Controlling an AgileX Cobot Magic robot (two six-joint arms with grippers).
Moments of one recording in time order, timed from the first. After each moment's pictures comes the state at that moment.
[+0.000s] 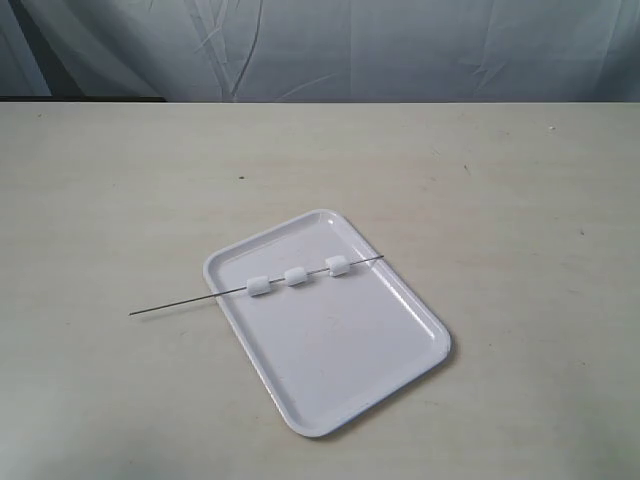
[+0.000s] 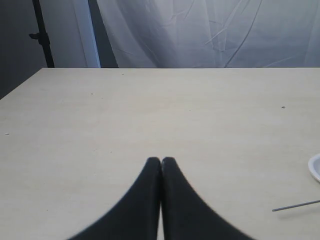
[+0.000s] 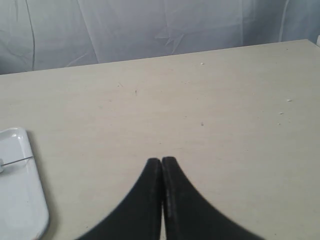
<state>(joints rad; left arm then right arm) 0.08 0.00 0.00 0.00 0.30 0.03 0.04 0.01 0.00 0.02 0.36 0.06</state>
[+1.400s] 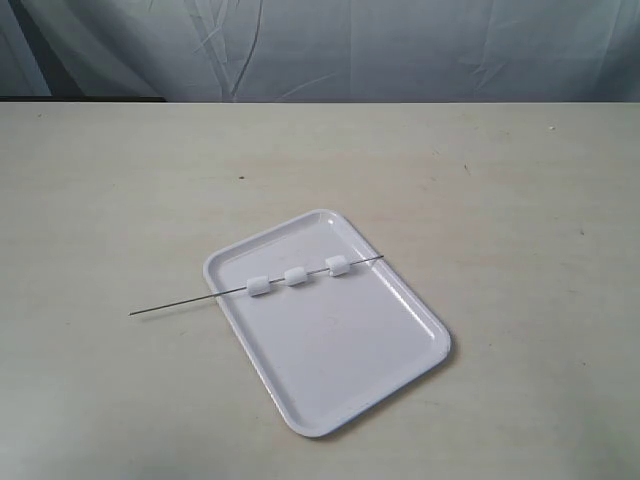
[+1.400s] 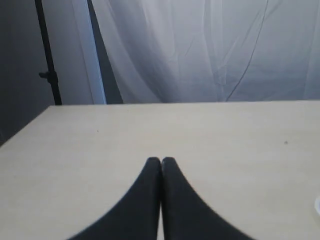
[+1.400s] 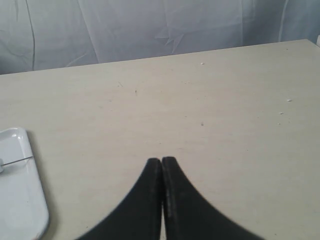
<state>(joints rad) 0.08 0.00 0.00 0.02 0.16 0.03 0.04 0.01 0.00 0.02 0.36 0.06</state>
